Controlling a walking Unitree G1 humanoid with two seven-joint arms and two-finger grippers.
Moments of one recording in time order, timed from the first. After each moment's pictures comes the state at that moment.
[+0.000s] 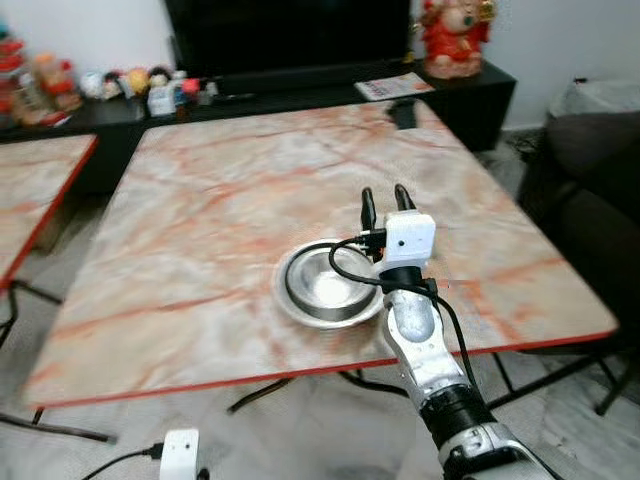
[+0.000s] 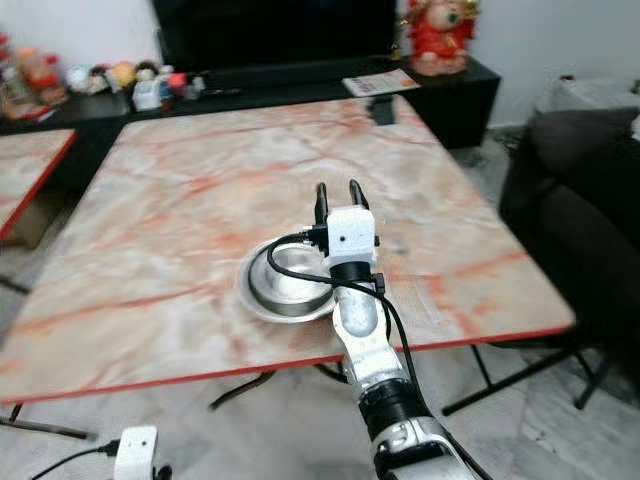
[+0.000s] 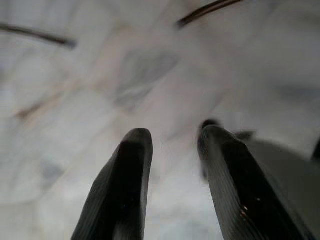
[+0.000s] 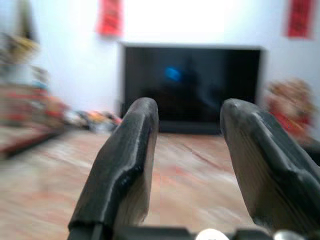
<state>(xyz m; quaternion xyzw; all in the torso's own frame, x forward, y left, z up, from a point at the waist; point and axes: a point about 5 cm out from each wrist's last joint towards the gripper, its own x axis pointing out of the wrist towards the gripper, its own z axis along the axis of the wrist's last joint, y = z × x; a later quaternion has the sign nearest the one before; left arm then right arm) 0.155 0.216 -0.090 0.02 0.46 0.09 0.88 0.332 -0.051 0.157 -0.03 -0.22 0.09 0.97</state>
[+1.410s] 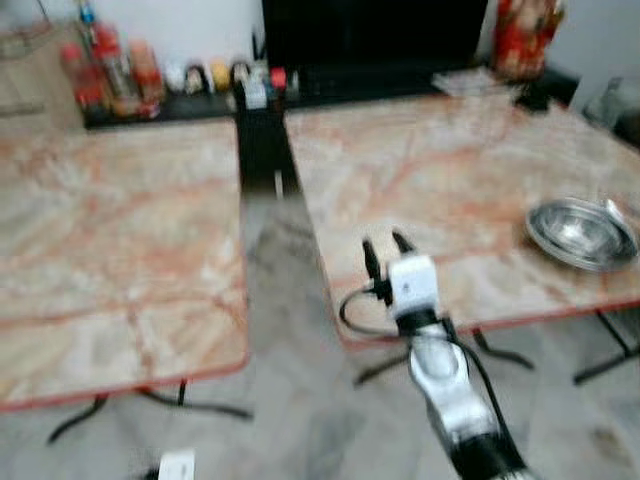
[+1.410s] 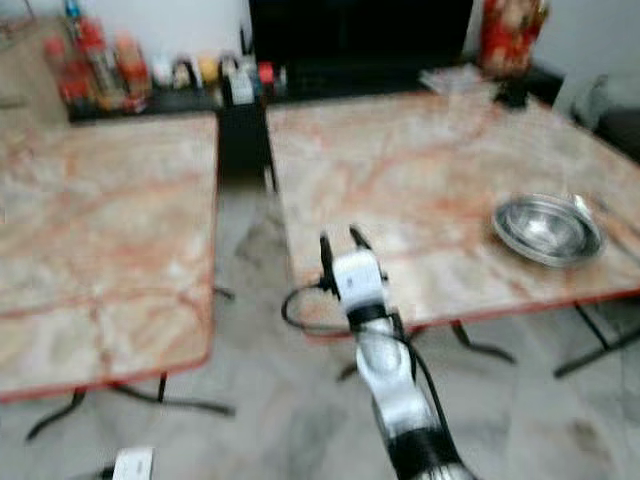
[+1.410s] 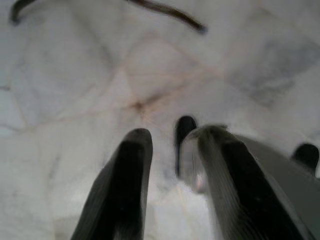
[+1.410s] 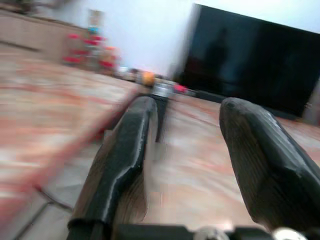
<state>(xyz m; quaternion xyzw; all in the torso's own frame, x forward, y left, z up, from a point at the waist) 0.148 0.205 -0.094 0.00 0.45 0.11 0.88 0.310 -0.095 0.107 -0.11 -0.13 0.12 0.98</state>
